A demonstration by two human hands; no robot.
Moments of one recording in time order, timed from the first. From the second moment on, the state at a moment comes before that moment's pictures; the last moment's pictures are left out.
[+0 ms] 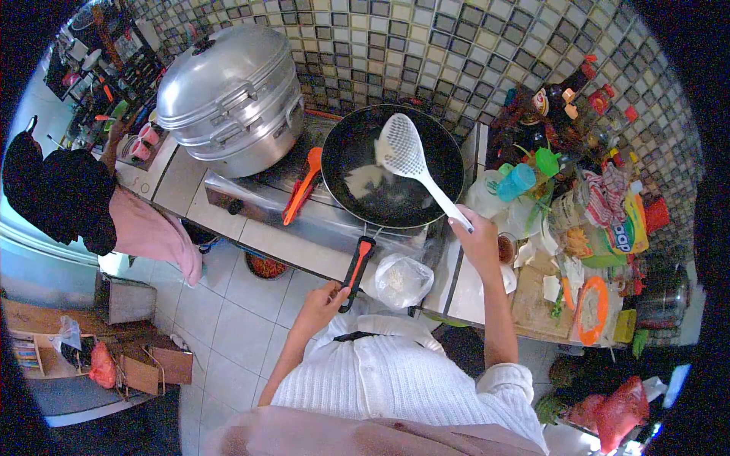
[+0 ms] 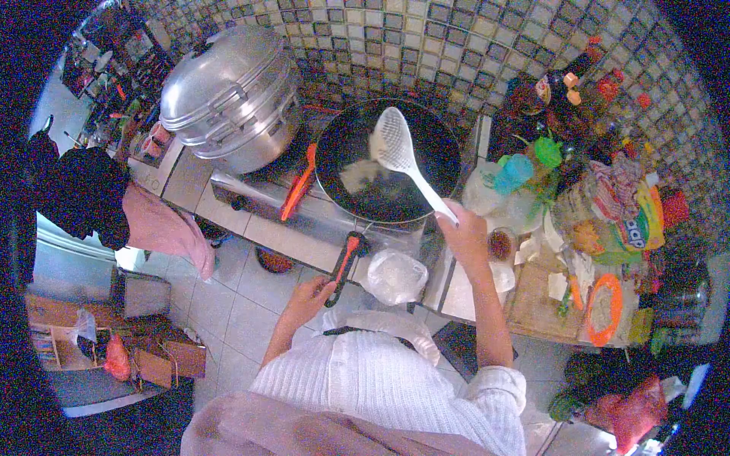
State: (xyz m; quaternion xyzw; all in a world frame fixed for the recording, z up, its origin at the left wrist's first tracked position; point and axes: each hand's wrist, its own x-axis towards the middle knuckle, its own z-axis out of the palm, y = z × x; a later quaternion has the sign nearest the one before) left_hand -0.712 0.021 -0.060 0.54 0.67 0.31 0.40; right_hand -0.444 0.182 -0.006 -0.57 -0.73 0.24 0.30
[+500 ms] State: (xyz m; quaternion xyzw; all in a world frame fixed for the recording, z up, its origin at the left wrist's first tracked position) left_hand -0.711 0.022 -0.053 0.53 0.67 0.29 0.43; right_hand -0.437 0.166 0.006 -0.64 -0.74 0.03 0.18
